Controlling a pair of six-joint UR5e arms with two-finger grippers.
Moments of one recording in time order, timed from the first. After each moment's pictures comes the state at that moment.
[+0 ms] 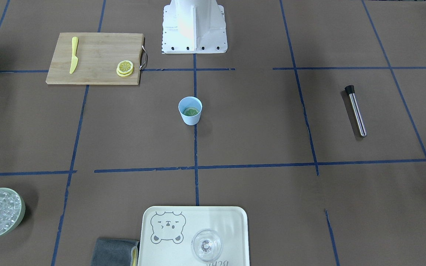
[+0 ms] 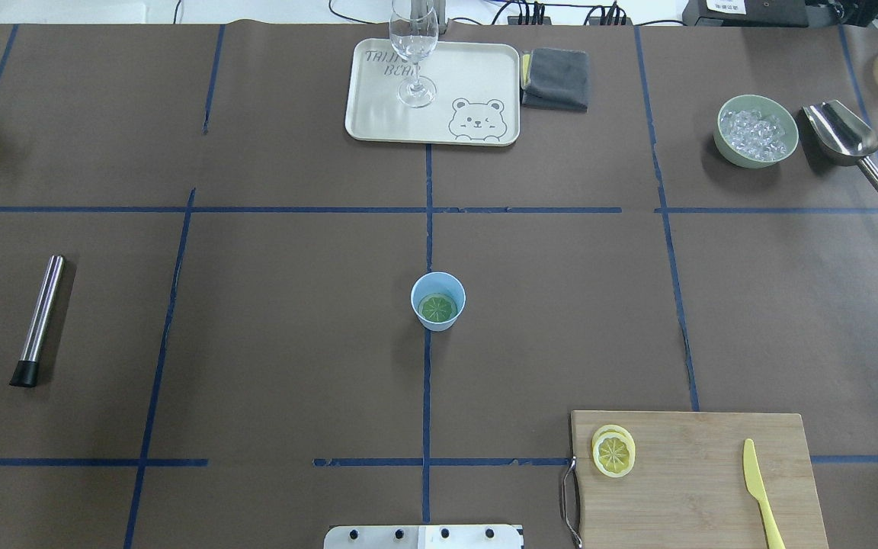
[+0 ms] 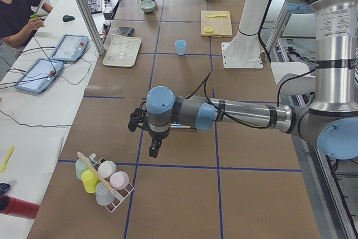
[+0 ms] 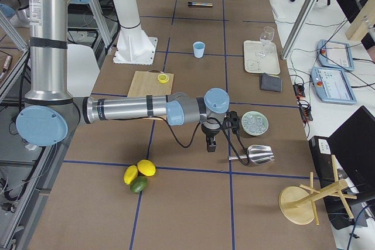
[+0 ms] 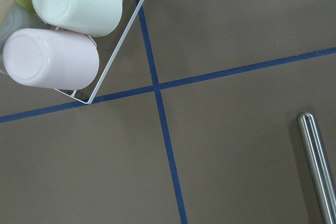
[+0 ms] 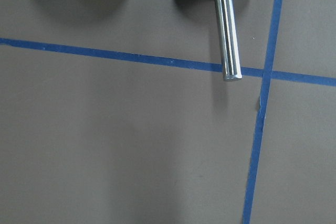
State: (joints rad) left arm -1.56 -1.47 -1.78 -1.66 -2.37 0.07; right arm 1.40 -1.63 1.71 -1.47 2.39 0.13
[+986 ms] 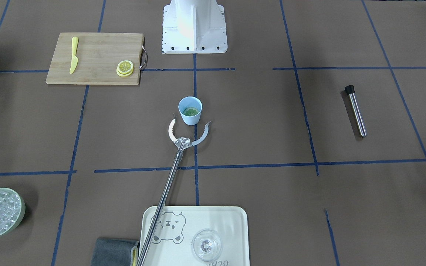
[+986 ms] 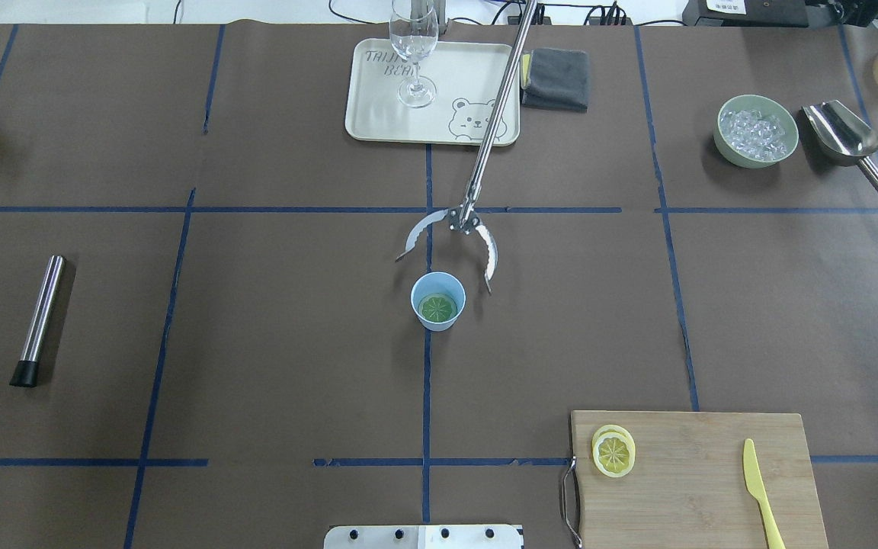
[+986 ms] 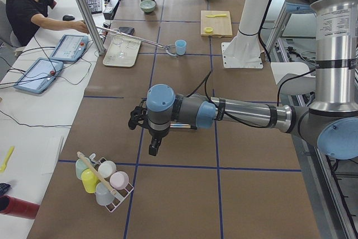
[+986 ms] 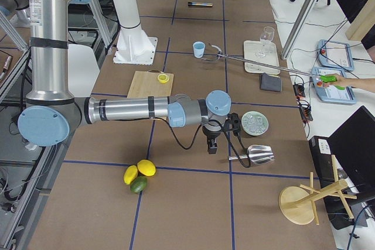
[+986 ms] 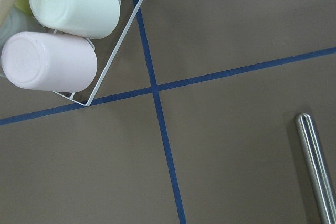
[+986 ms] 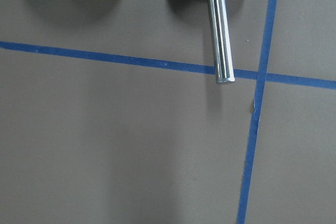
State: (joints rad) left arm -1.56 -1.47 -1.79 -1.65 -2.37 0.07; right arm 1.41 -1.62 1.69 -1.47 2.39 0.11
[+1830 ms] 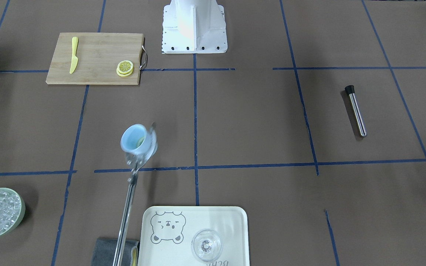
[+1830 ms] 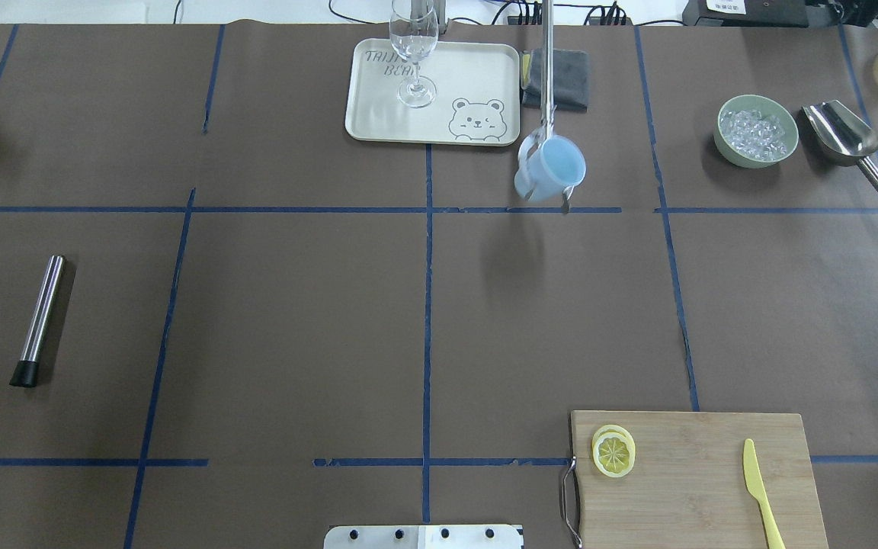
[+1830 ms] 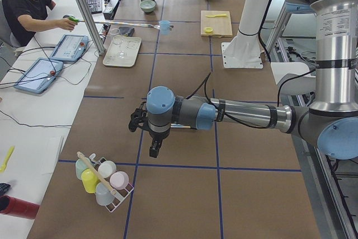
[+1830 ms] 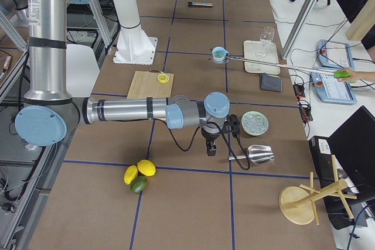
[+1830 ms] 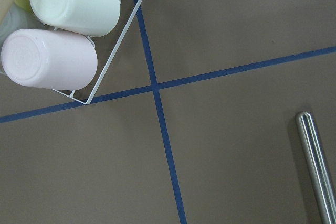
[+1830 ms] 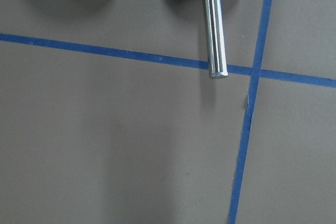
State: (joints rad) left arm -1.56 -1.47 -1.78 -1.65 -2.37 0.07; right arm 1.42 -1.63 1.69 -1.47 2.39 0.08
